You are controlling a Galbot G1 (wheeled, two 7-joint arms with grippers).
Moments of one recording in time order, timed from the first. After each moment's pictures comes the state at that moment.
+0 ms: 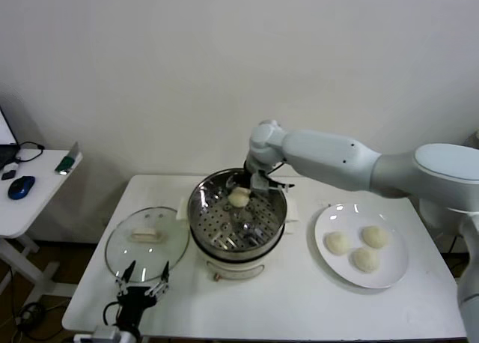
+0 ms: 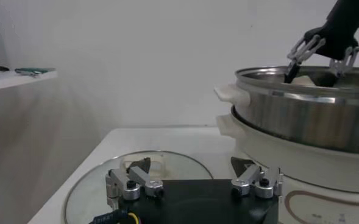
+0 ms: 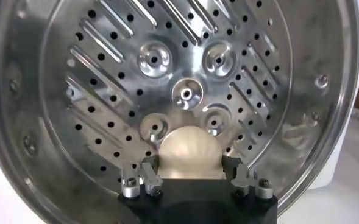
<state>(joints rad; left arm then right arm) 1.72 -1.46 -0.62 -2.02 -0.12 0.04 0.04 0.46 1.29 -1.31 1.07 -0.39 0.57 -0.79</state>
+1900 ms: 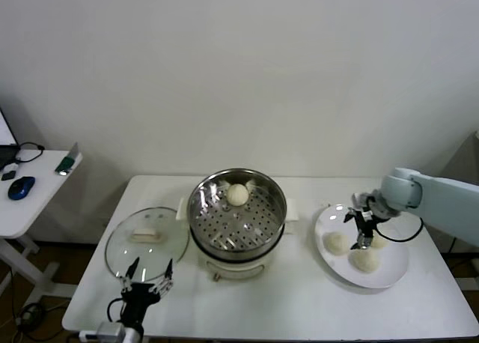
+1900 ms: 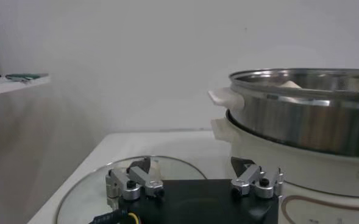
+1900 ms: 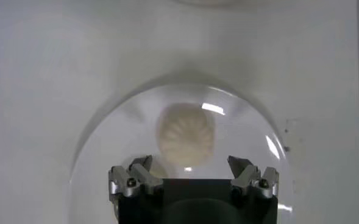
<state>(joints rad) 1.70 -1.47 -0.61 -2.00 -0.10 0.04 0.05 0.35 0.63 -1.42 1.31 0.35 -0.30 -0.83</state>
